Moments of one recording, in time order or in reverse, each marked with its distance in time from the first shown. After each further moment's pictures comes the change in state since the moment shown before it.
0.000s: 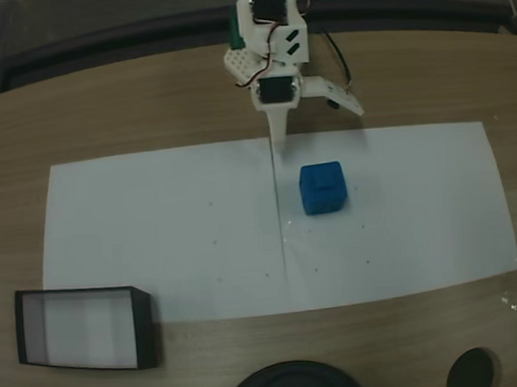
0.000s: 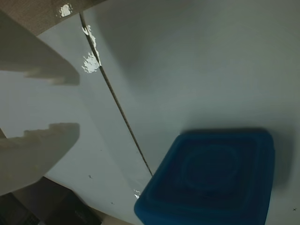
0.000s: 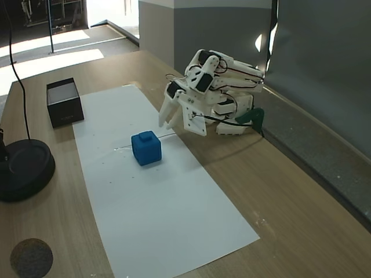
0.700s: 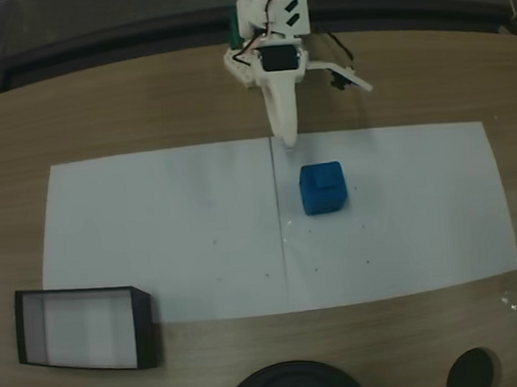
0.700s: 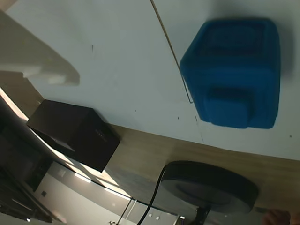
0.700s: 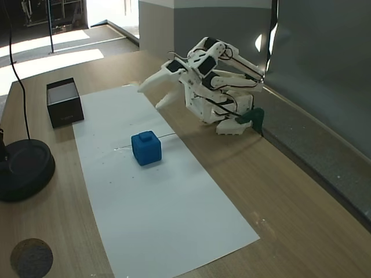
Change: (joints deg) arm 0.0 -3.3 -15.8 -2.5 -8.2
